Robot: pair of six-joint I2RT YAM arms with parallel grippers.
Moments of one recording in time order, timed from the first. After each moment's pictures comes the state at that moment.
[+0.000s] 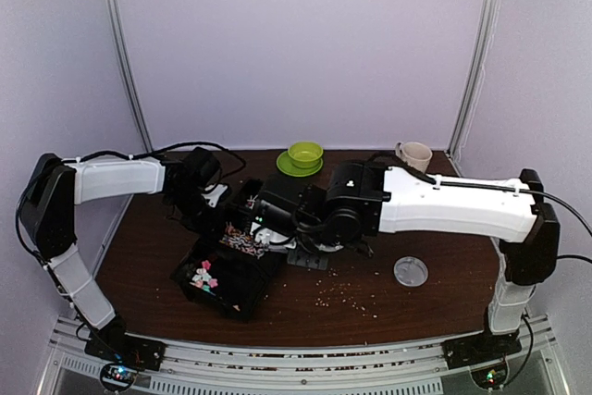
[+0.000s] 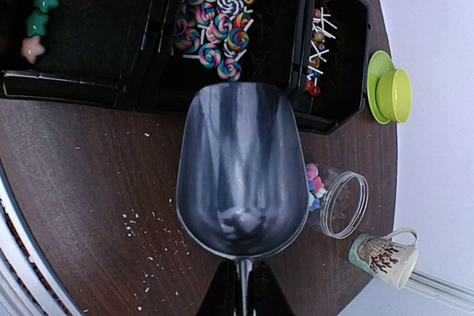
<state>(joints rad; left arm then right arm) -0.53 1.70 1.17 -0.73 0.12 -0.20 1.30 1.89 1.84 -1.12 0.53 -0.19</state>
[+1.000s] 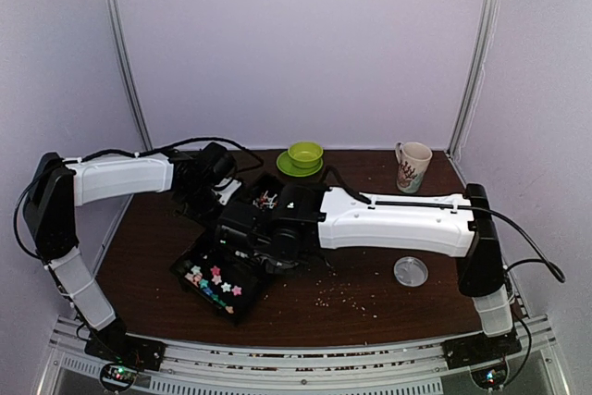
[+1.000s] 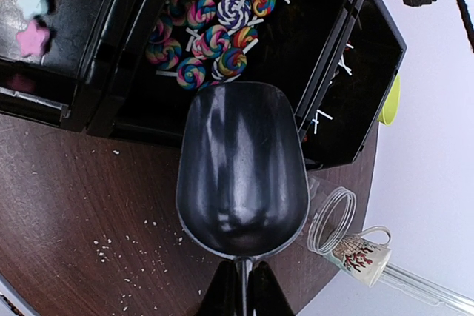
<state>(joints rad) -0.63 1.71 1.25 -0.78 -0.05 -0.10 1.32 2.17 2.08 -1.22 0.67 -0.21</state>
